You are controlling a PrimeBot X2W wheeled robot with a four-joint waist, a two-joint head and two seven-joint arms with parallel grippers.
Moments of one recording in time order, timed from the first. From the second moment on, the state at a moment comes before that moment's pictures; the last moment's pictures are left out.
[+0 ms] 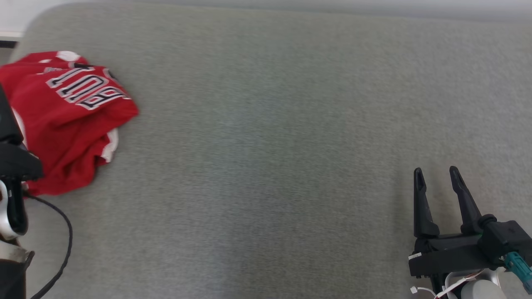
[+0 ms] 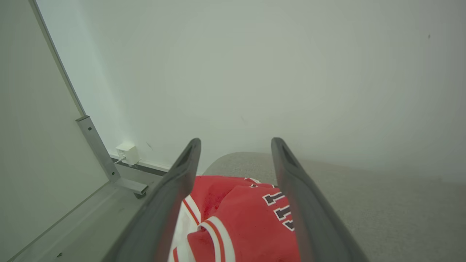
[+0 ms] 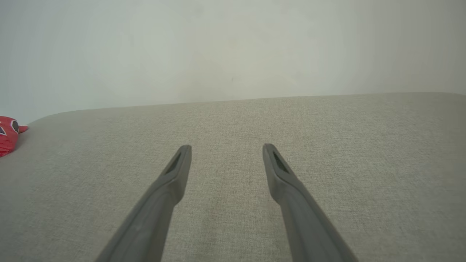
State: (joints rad) left arm -0.62 0.38 0.11 0.38 -0.36 -0.01 -0.11; right arm -0.12 -0.05 -0.04 0.08 0.12 0.13 -0.22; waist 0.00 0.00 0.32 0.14
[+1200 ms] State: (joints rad) left arm -0.72 0.42 0.08 0.69 -0.39 -0.02 -0.17; right arm -0.12 -0.05 -0.01 0.13 0.15 0.13 -0.23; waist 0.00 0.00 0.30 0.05
